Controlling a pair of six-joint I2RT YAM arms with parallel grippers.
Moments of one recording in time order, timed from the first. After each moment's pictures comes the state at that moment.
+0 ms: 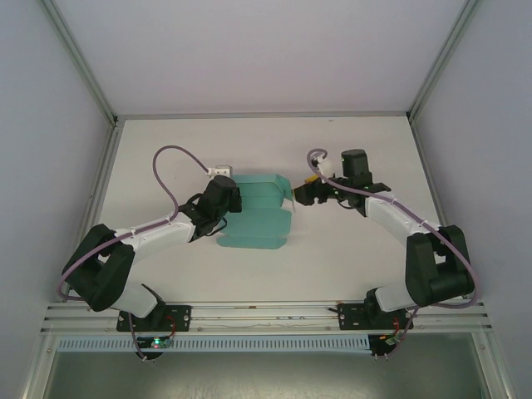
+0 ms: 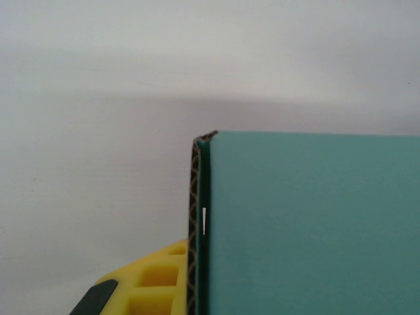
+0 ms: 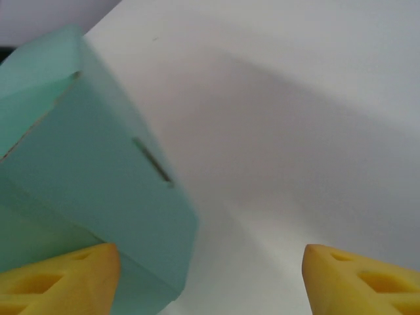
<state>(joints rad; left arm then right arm) -0.61 1.47 0.78 0.03 -0.24 -0.52 0.25 1.45 0.85 -0.14 -0.74 -0.08</state>
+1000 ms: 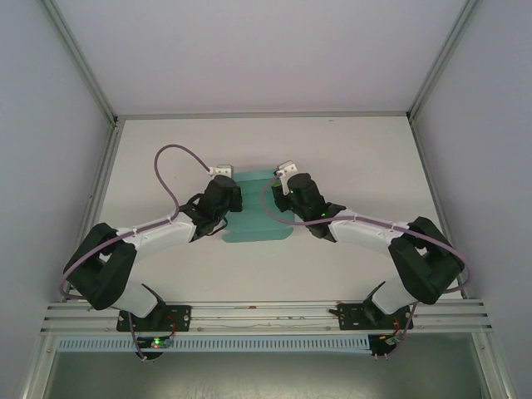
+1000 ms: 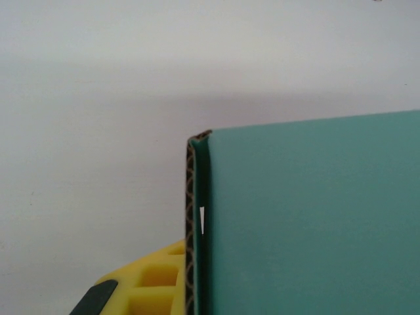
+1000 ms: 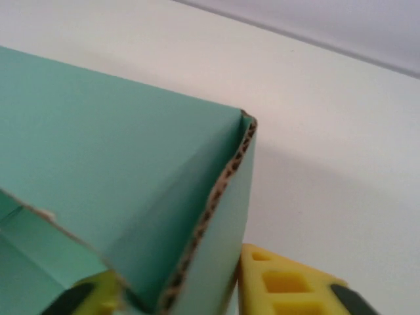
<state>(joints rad) -0.61 1.48 0.77 0.06 -0.25 -0.48 0.69 1.52 0.77 0.24 0.23 0.11</state>
